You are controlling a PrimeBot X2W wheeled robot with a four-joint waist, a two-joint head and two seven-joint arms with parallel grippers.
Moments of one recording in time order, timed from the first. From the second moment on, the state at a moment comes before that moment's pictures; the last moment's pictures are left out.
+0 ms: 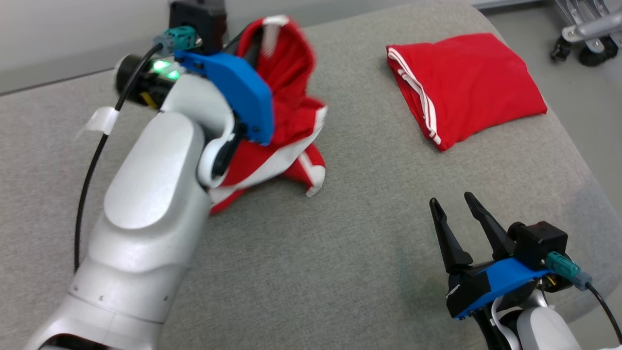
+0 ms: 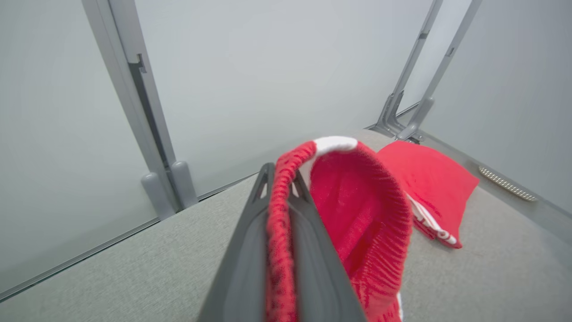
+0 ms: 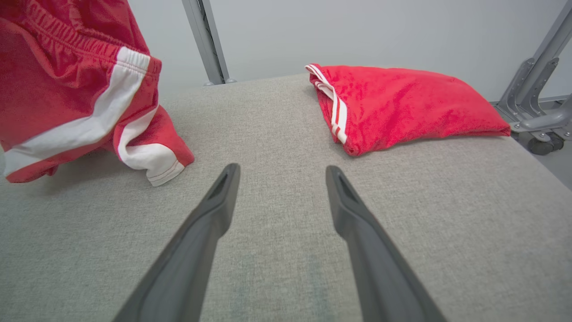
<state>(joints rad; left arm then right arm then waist) -0.90 0.13 -0.45 0.55 -0.40 -0.06 0.29 -0.16 -0.05 0.09 0.13 0.21 0.13 -0.02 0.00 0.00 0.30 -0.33</state>
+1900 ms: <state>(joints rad) -0.39 0.33 -0.56 0.37 -0.65 0.25 0.11 -0.10 -0.07 0.12 0.09 0.22 0.13 0.04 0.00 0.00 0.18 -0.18</state>
